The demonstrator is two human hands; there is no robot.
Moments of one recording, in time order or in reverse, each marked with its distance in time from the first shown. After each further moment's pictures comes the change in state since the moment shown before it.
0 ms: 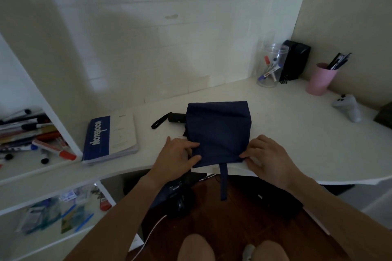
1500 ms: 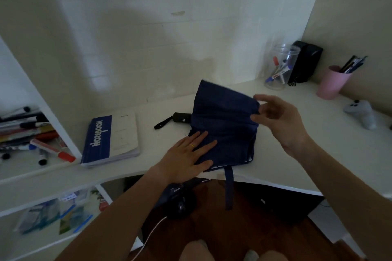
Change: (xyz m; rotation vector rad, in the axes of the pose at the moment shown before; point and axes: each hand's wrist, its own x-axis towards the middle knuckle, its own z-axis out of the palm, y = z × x) left_hand 0.028 -0.018 0.009 0.498 -0.367 0.227; right_hand 0.084 0.015 -0.043 1.105 0.321 0.536
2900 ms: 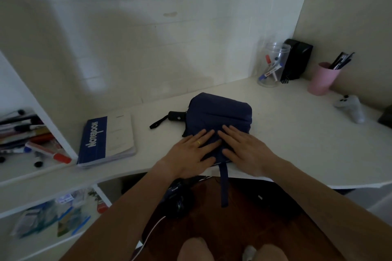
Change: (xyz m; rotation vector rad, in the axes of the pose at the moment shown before) left_hand 0.012 0.024 -0.012 0.080 -0.025 0.074; right_hand -0.037 0.056 0.033 -1.243 -0.588 -0.240
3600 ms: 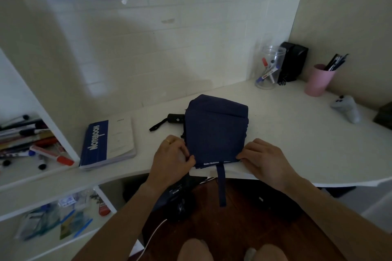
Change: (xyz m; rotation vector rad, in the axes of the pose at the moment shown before) left_hand -0.036 0.001 0.013 -0.437 0.611 -0.395; right_hand -0.053 0.028 0.010 0.049 0.491 -0.193
